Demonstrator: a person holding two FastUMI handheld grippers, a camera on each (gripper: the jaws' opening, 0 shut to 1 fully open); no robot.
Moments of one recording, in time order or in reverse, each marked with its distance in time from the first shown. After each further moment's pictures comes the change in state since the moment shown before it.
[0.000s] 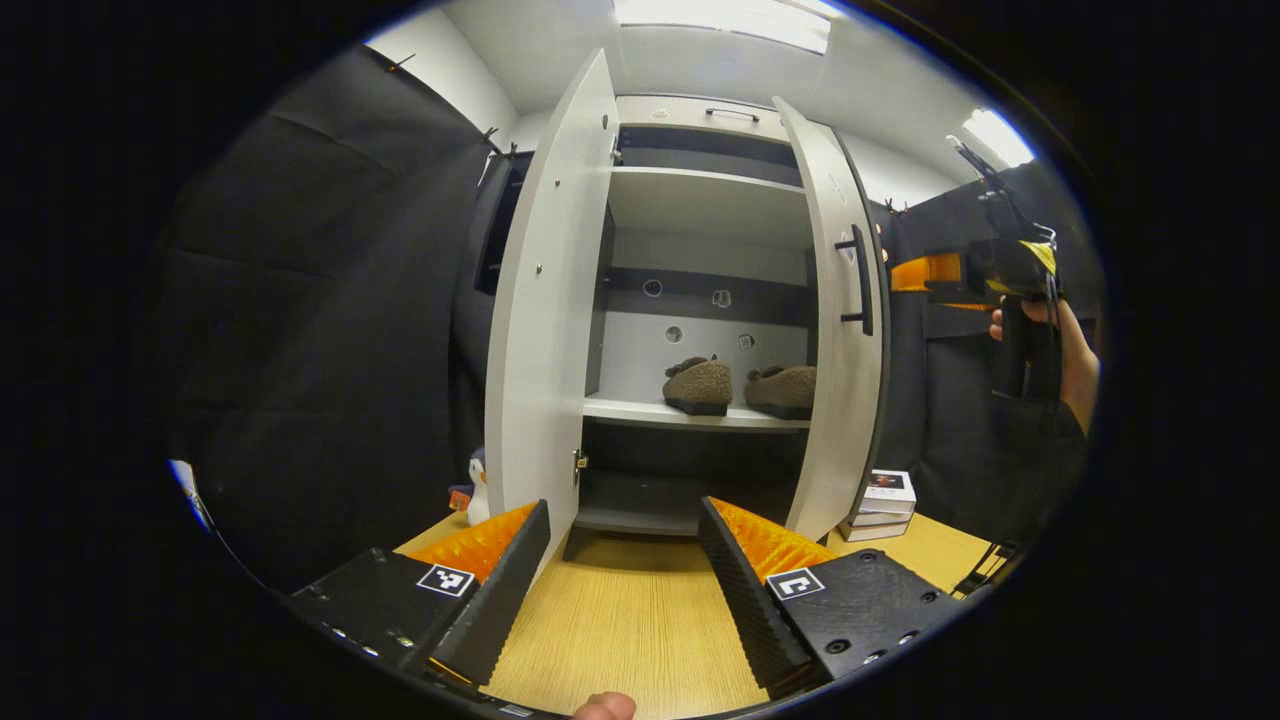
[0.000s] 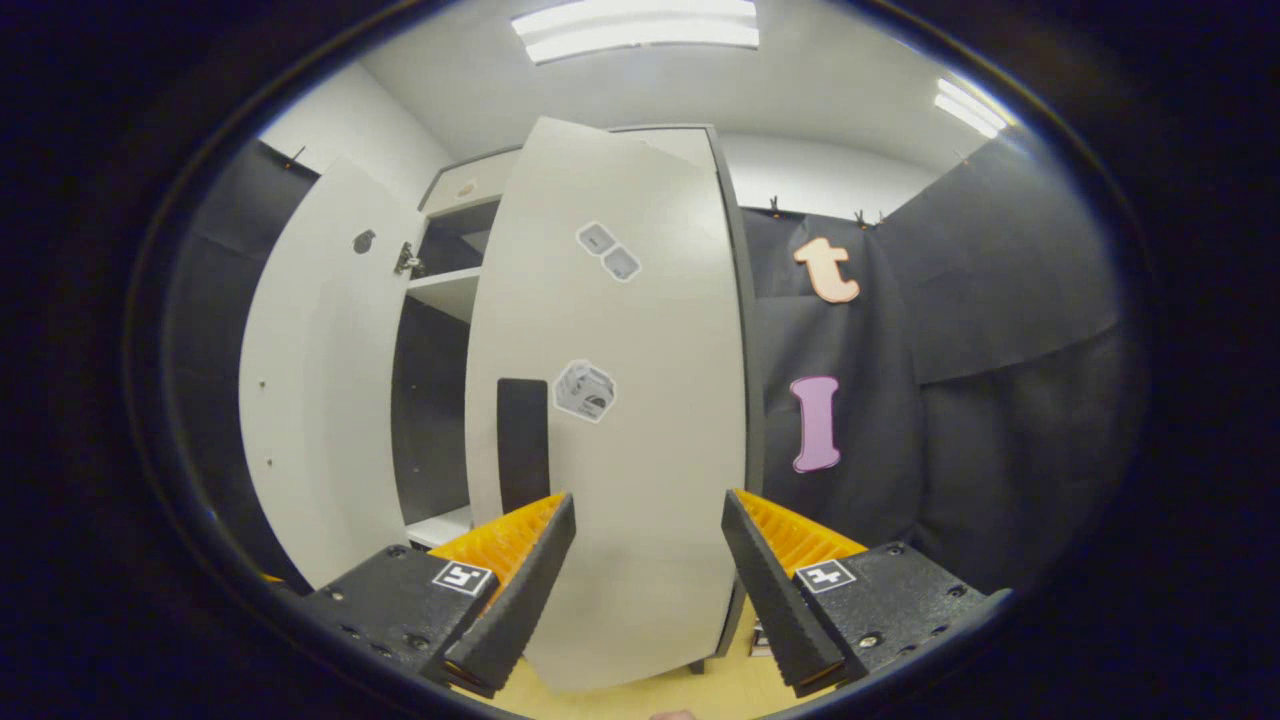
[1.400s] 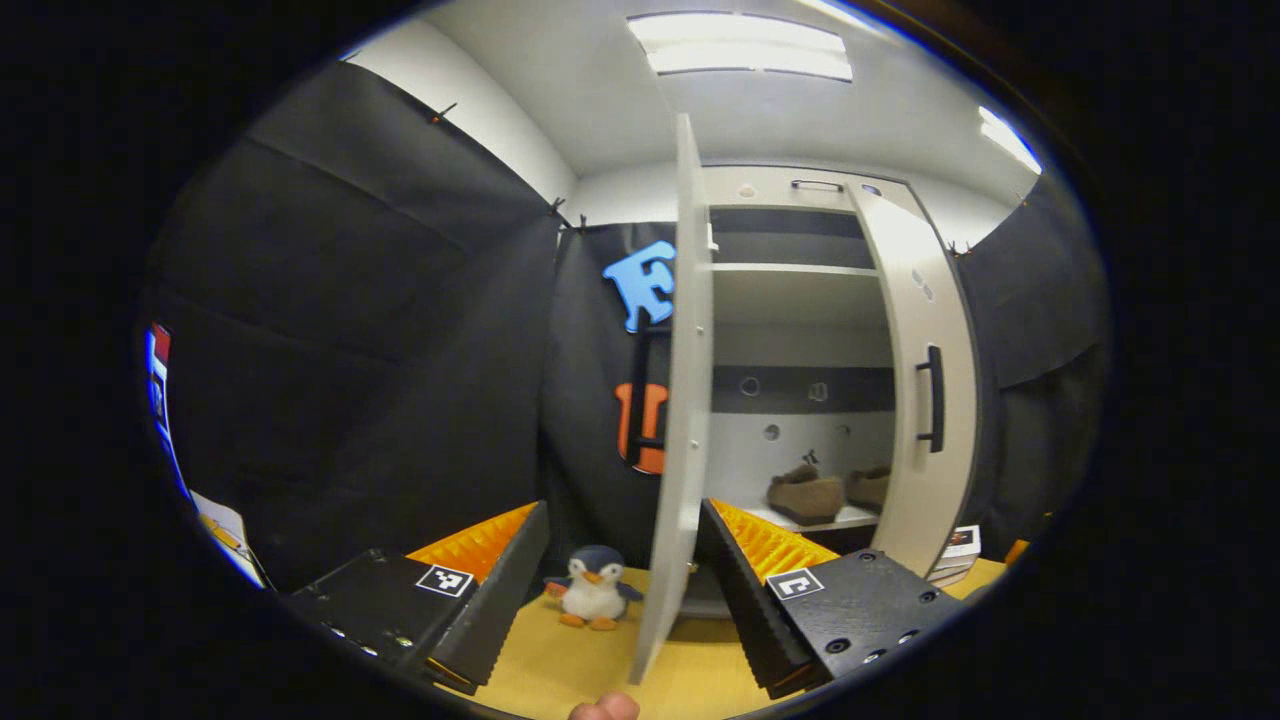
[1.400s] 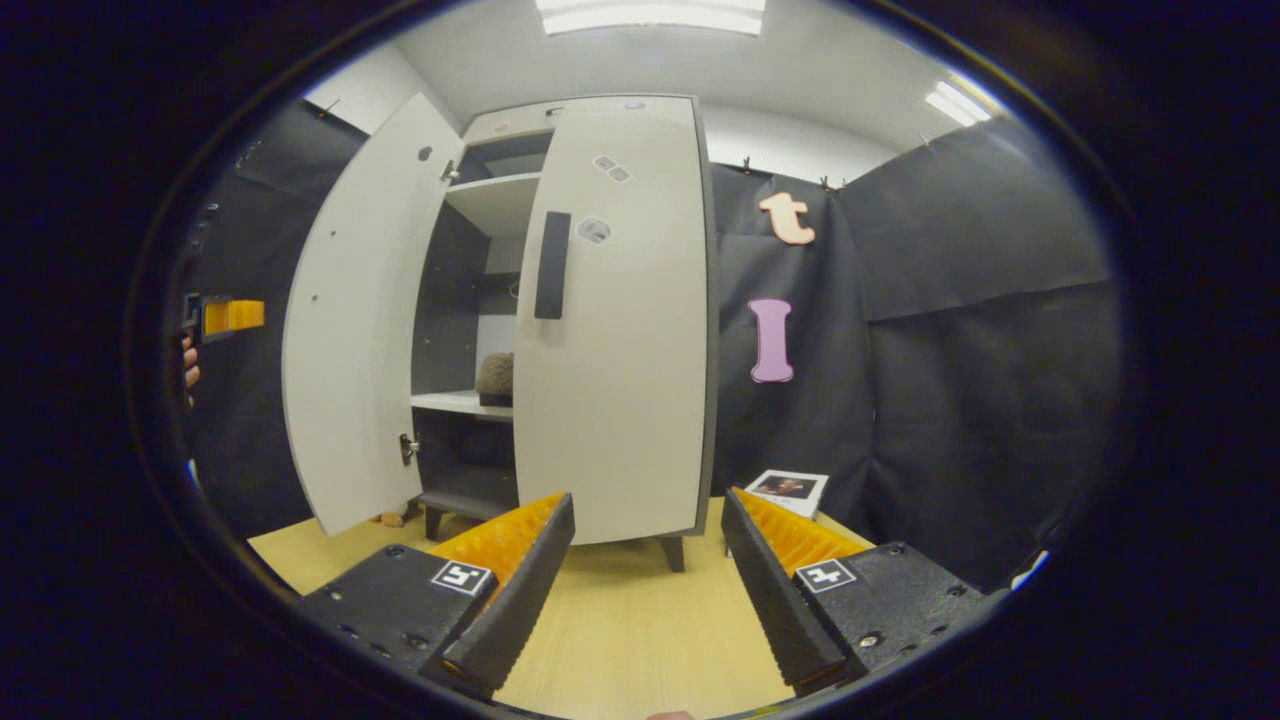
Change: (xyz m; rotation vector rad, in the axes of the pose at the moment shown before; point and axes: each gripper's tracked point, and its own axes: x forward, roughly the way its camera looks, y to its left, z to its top) left arm 0.021 0.143 0.139 0.036 -0.221 0.271; right arm -0.136 0.007 -0.169 -0.062 0.143 -0.075
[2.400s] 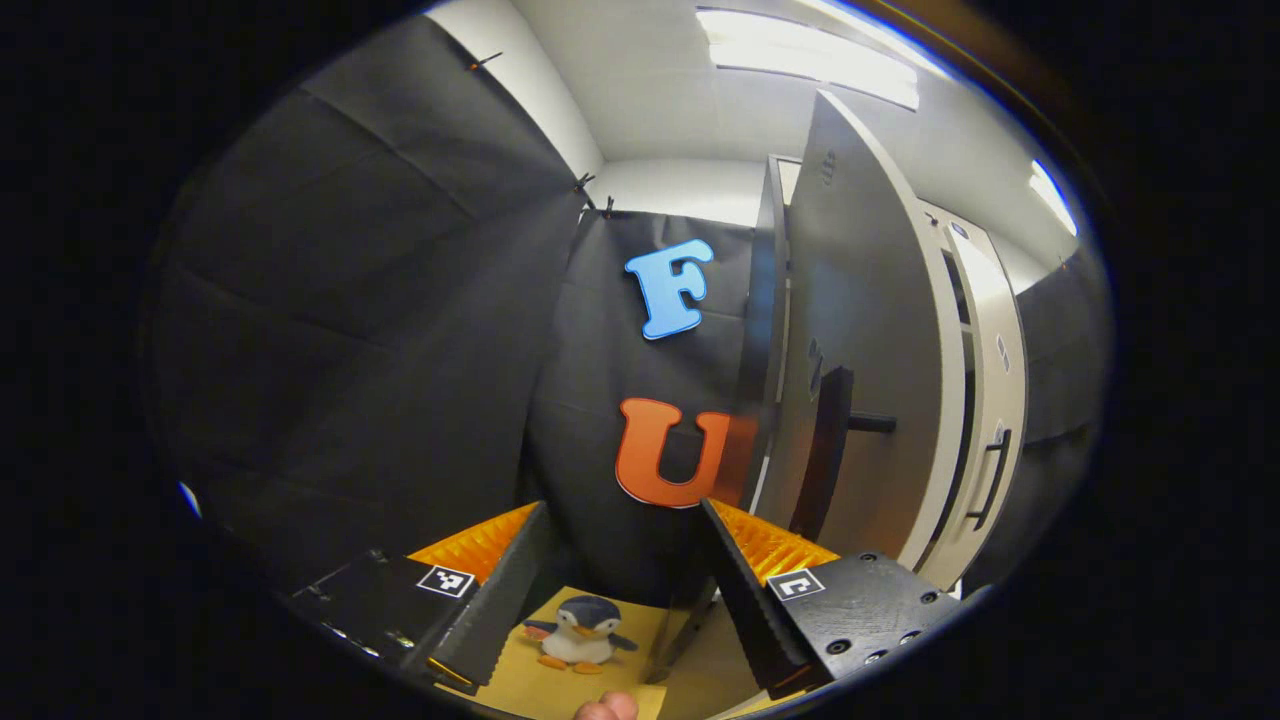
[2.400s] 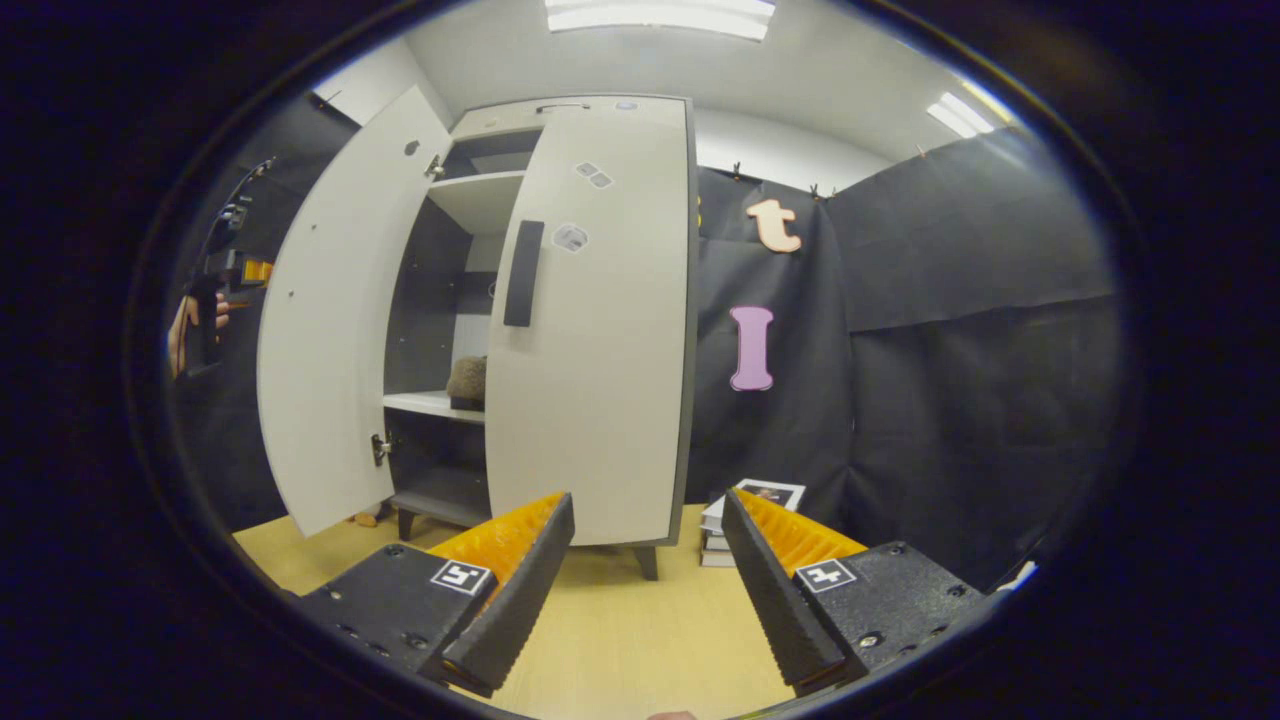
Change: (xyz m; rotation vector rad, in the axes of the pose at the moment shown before) left arm 0.114 0.023 0.015 -0.202 0.045 -0.112; right arm 0.013 -0.019 0.015 -0.024 -0.022 -0.069
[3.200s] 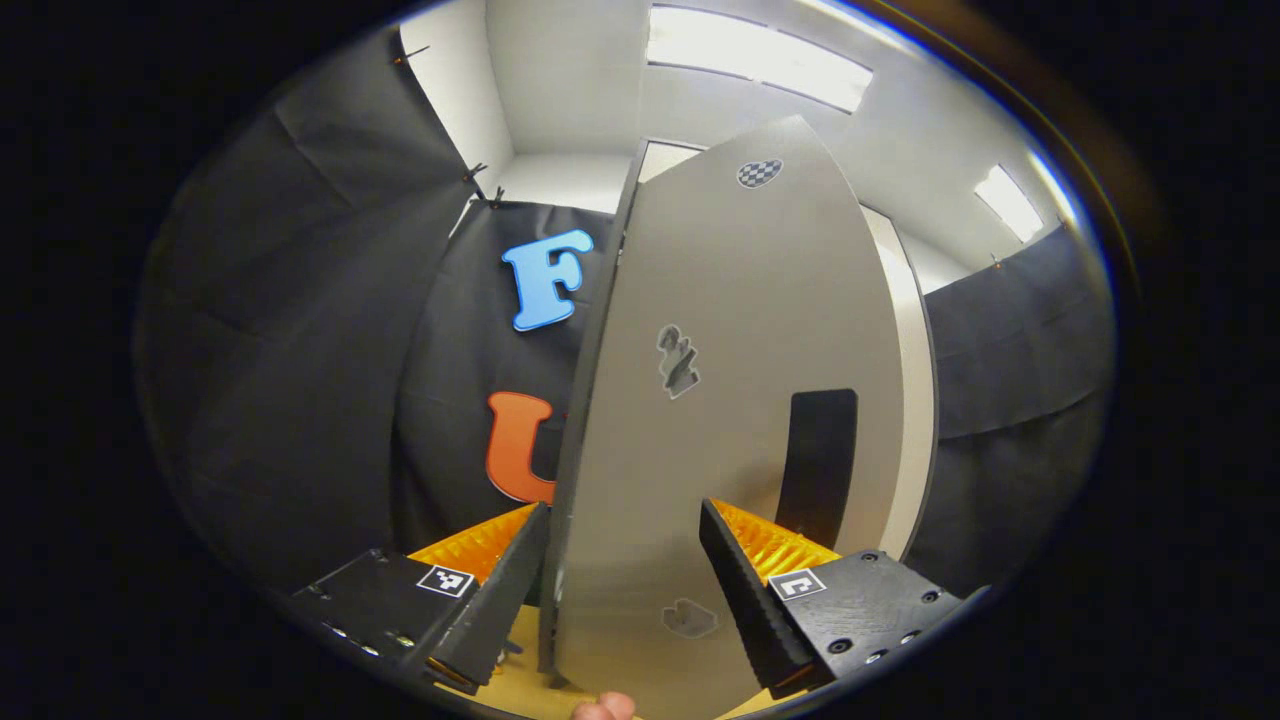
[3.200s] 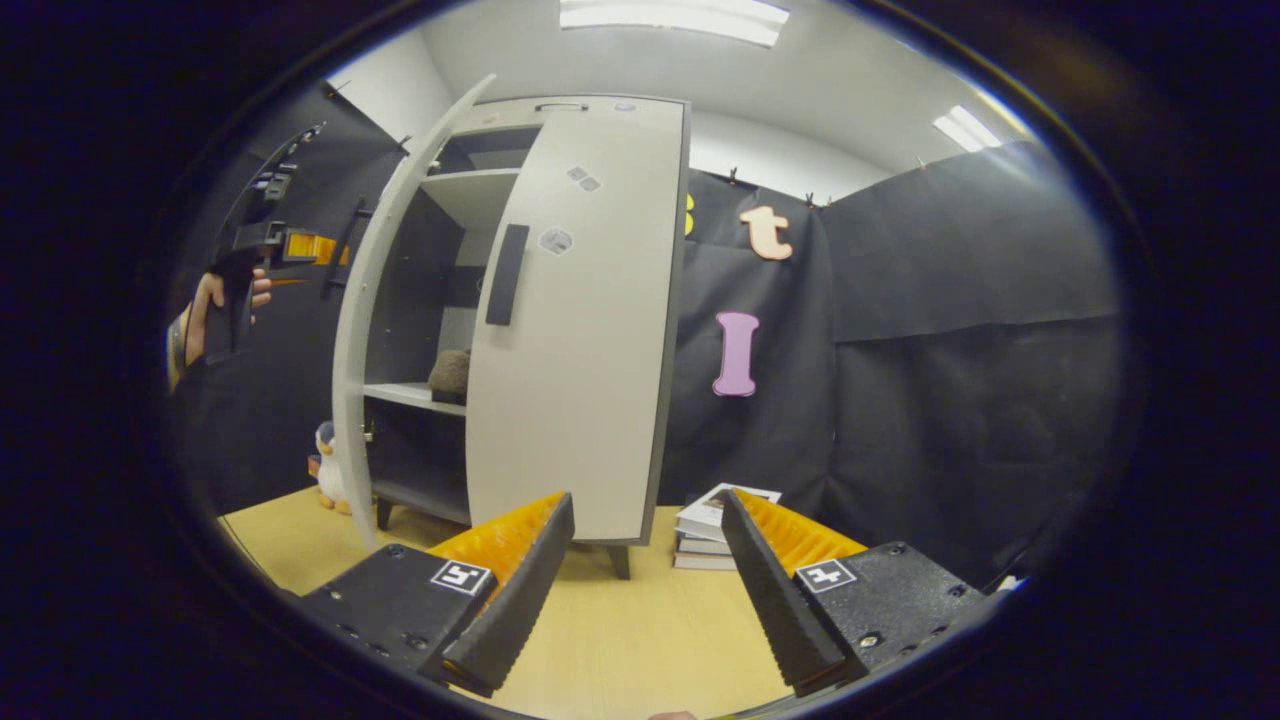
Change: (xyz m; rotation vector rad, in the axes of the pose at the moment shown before) left arm 0.018 -0.154 -0.021 0.034 0.007 -0.315; right arm -0.006 -0.030 0.002 -0.041 0.003 -0.045
